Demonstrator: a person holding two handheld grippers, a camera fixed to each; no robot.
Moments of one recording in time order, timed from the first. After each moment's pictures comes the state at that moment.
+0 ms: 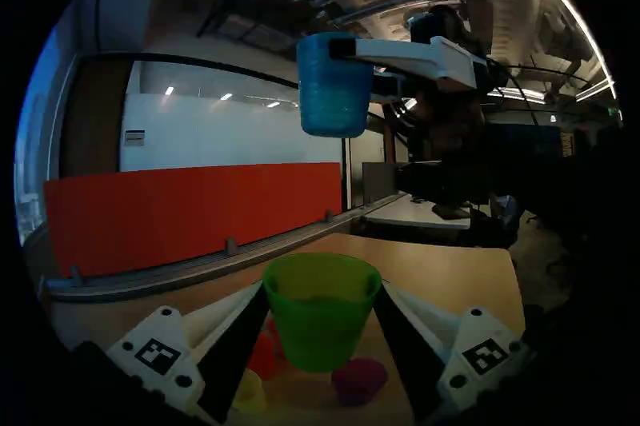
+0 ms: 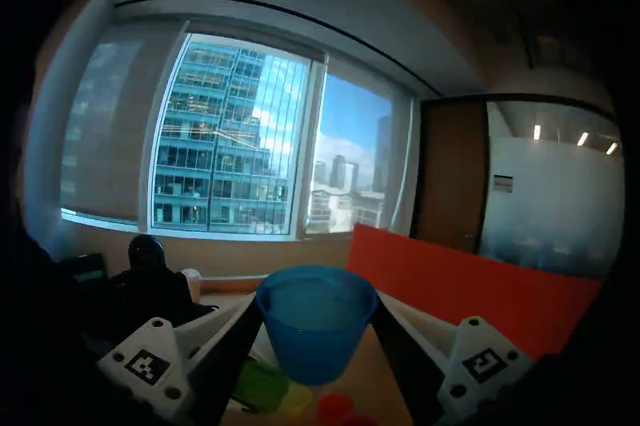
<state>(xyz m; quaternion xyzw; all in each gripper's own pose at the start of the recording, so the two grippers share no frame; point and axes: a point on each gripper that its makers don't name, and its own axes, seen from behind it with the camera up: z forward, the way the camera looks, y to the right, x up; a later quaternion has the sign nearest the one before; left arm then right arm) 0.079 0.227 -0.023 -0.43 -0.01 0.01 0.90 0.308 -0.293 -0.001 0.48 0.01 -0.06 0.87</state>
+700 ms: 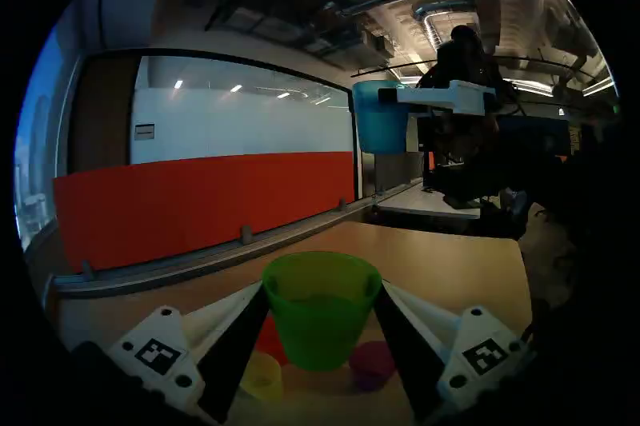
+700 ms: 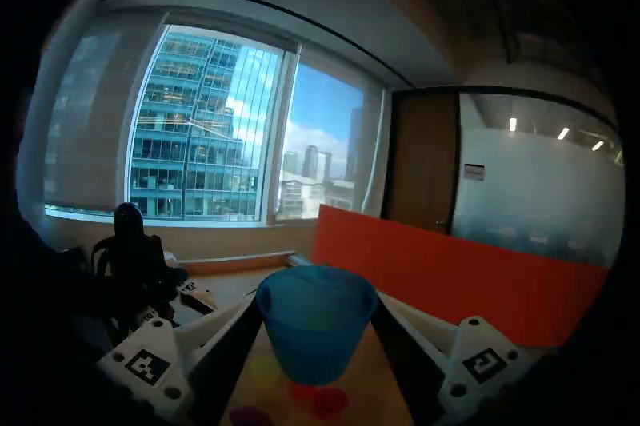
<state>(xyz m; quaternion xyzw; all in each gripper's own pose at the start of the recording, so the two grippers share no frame) 0.063 0.200 -0.018 -0.41 -0.03 0.02 0.91 0.276 -0.217 0.016 0.42 -0.01 -0.07 0.90</state>
